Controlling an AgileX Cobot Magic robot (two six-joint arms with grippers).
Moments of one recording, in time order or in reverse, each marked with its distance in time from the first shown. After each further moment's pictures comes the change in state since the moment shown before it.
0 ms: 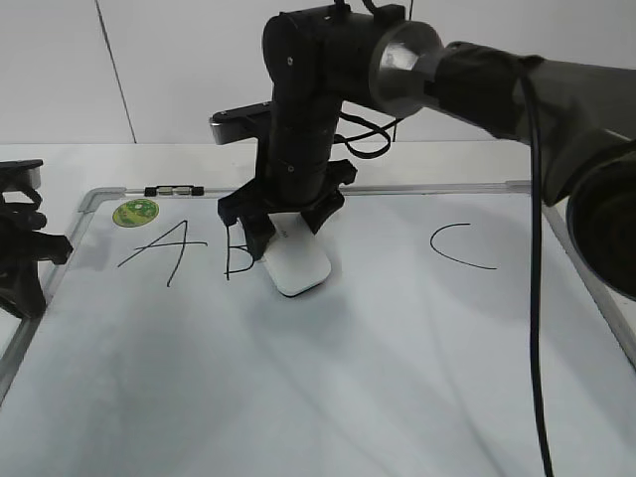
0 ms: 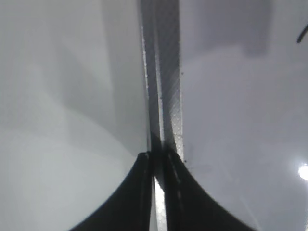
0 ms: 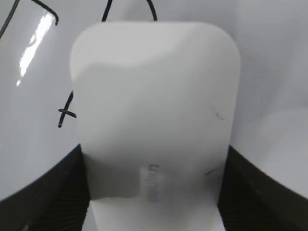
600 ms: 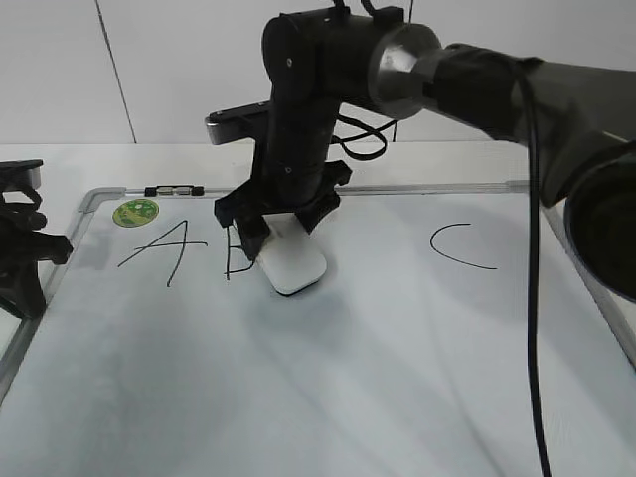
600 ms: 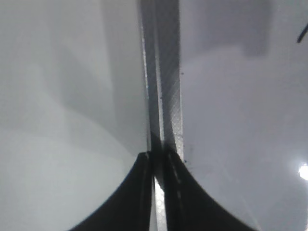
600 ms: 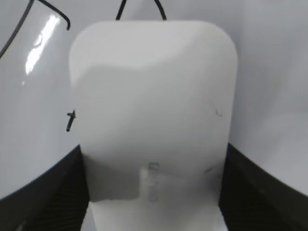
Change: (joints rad) left arm 0.000 0.000 0.000 0.000 0.000 0.000; right arm 0.000 0.000 0.000 0.016 -0.013 -0.031
